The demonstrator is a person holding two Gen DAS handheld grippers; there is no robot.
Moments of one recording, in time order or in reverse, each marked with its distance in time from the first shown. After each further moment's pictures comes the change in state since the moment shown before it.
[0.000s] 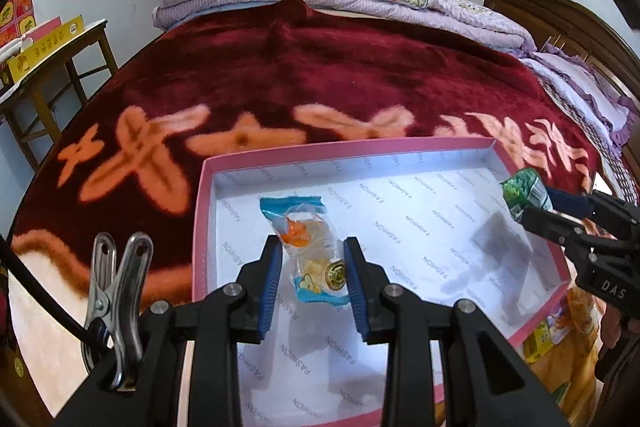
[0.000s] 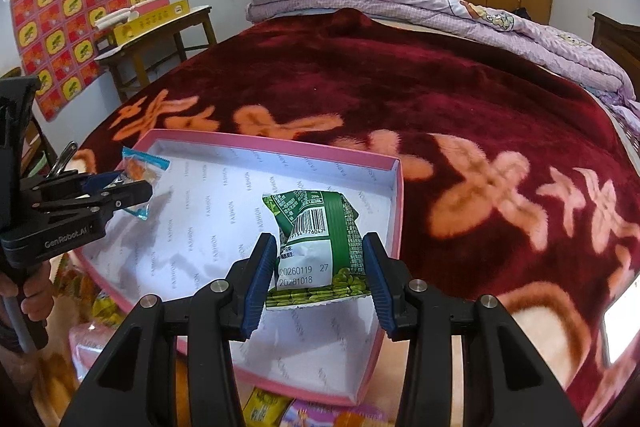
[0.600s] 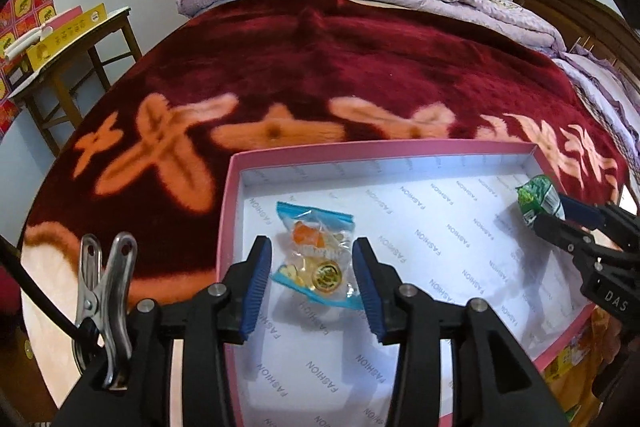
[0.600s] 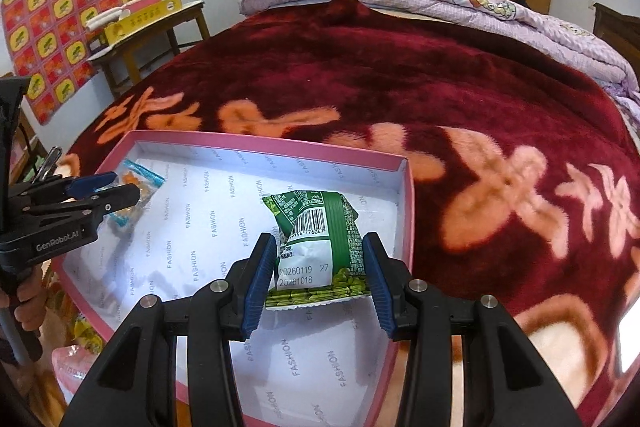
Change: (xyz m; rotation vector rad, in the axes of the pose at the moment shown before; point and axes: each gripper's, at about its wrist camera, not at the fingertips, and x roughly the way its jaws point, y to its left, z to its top) left arm 0.014 0.011 0.007 -0.040 0.036 0.104; right arm 0.026 -0.006 0.004 0.023 0.011 0.021
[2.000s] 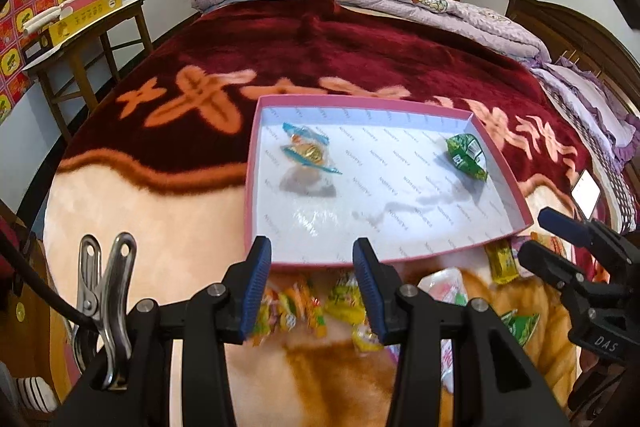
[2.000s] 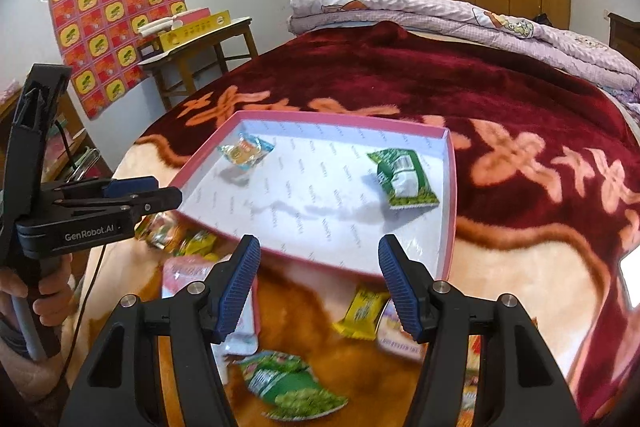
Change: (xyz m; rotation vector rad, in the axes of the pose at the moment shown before) left arm -0.102 0.001 -0.076 -0.061 -0.004 -0.052; right arm -0.097 0.054 -0.065 -0.036 -0.064 0.108
